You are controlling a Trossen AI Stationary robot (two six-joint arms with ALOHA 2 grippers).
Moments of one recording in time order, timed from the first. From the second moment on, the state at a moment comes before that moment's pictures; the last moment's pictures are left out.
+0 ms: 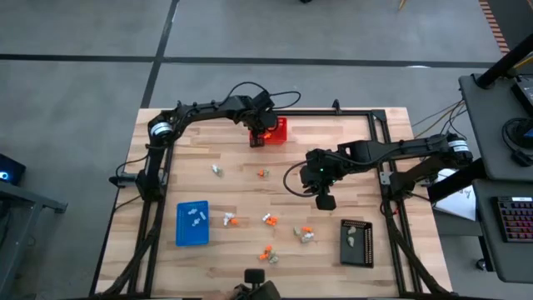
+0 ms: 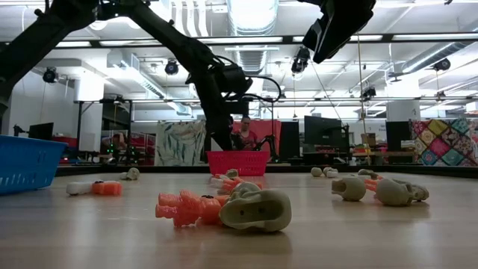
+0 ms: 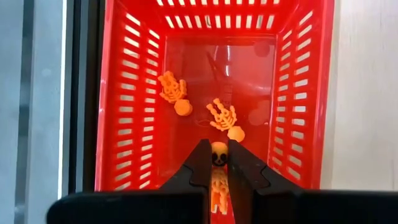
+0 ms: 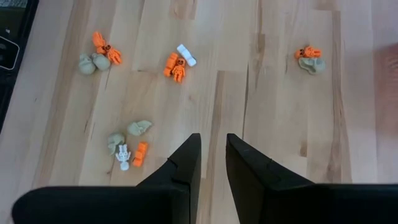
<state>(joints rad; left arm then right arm) 0.55 2.10 1.63 -0.67 0.01 0.54 0.04 1.41 1.22 -0.79 -0.16 -0.03</state>
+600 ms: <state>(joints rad) 0.55 2.09 1.62 -0.67 0.01 0.47 0.04 1.41 1.21 -0.79 -0.16 -0.03</state>
